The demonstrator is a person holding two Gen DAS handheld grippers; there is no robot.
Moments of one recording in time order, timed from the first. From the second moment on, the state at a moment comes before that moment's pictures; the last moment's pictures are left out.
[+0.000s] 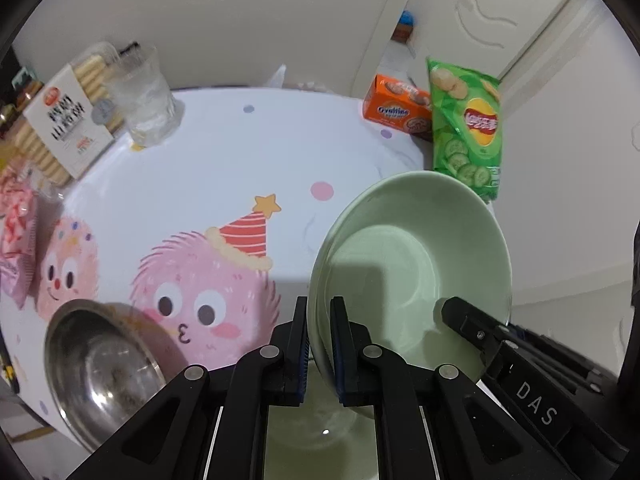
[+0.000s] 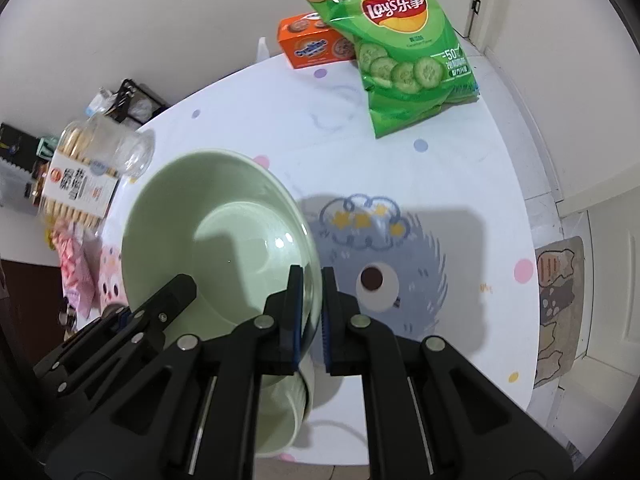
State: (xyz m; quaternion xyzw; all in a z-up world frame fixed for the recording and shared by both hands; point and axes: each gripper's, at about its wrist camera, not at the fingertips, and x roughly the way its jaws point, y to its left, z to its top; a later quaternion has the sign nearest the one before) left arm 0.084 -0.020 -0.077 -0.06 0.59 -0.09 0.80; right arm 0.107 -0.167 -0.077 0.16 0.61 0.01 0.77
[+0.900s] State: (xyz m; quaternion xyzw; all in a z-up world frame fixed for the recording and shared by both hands) left arm -0.003 0.024 -0.075 -0.10 0.62 -0.05 0.77; right arm 0.029 -0.125 -0.065 0.10 0.64 0.06 0.76
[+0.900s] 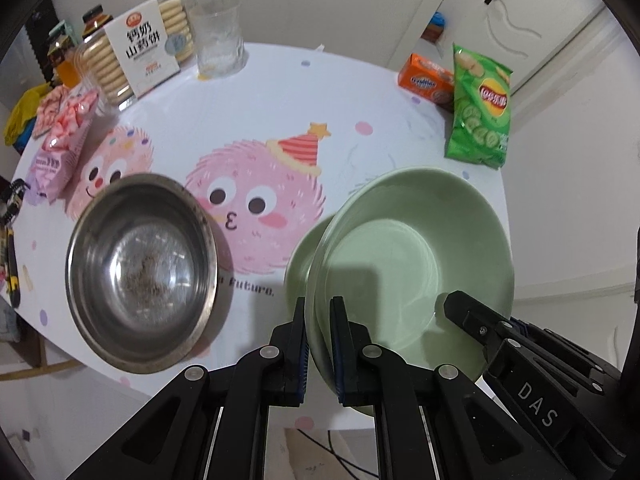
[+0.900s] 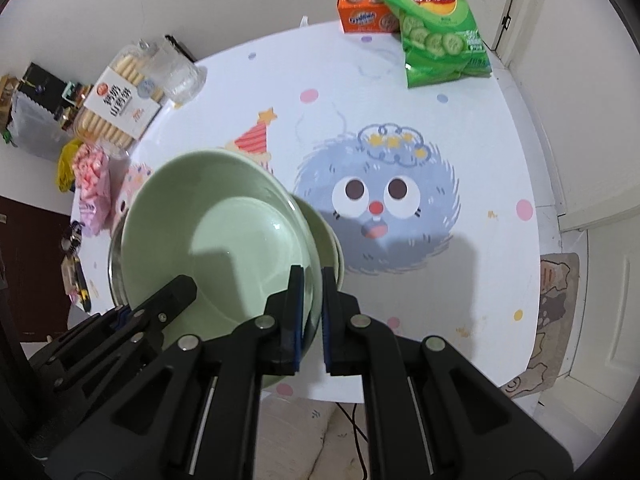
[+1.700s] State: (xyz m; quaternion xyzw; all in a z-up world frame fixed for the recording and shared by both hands) left arm 0.008 0.035 -0.102 -0.10 0.65 -0.04 0.75; right arm 0.037 -0.104 -0.087 0.06 0.67 0.05 0.74
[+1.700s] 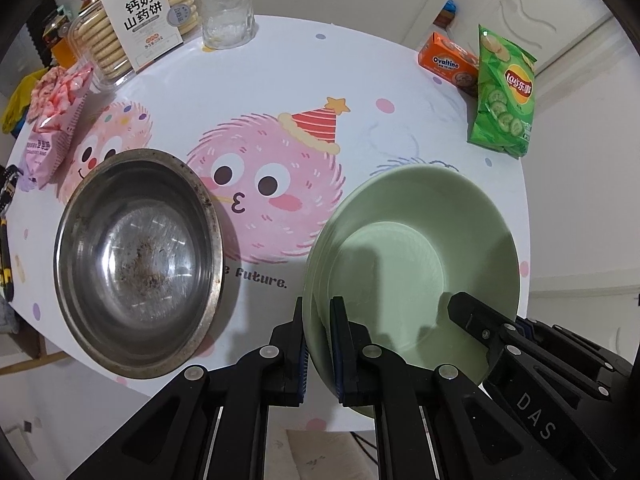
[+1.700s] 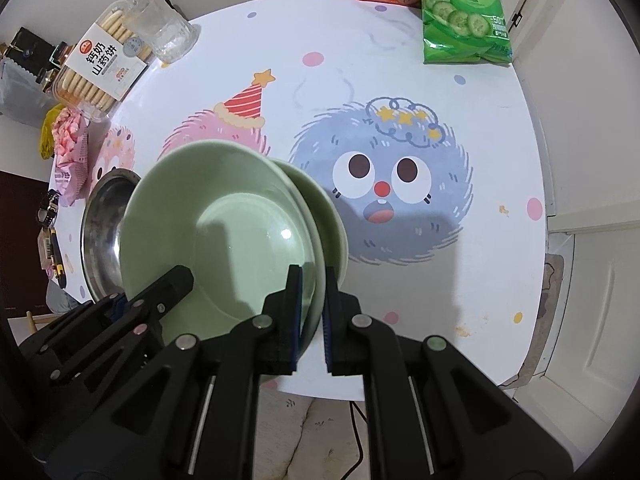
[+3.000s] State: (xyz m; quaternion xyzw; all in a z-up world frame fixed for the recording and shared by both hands) left arm 0.013 0.042 -0.108 -0.11 0.65 -0.04 0.75; right arm 0.038 -0.112 -0.076 0.05 0.67 0.05 0.74
